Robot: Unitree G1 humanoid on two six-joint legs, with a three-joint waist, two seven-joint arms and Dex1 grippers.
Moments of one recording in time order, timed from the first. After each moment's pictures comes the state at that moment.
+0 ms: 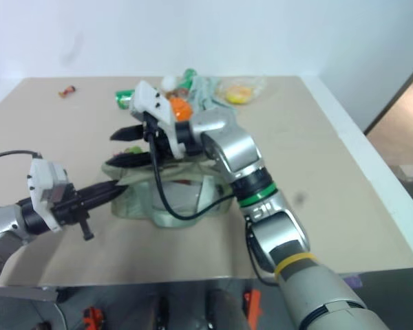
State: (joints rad) left arm 0.00 0.74 0.28 -0.57 -0.71 0.48 -0.80; right arm -1.13 -0.15 0.28 0.26 0.25 0.53 1.20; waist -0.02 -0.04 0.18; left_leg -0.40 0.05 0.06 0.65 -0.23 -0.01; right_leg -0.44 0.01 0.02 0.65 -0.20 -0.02
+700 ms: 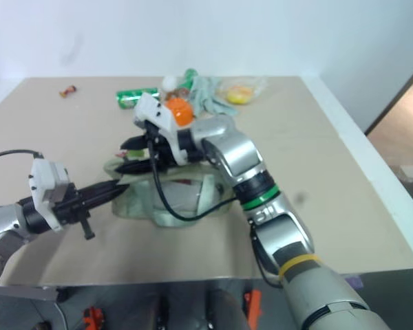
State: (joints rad) left arm -0.01 0.74 0.27 -0.56 -0.70 0.46 -0.80; right arm -1.11 -0.18 0.31 0.26 0.25 0.59 1.15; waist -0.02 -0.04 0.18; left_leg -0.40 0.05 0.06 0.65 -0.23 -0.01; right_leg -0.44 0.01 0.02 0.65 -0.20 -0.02
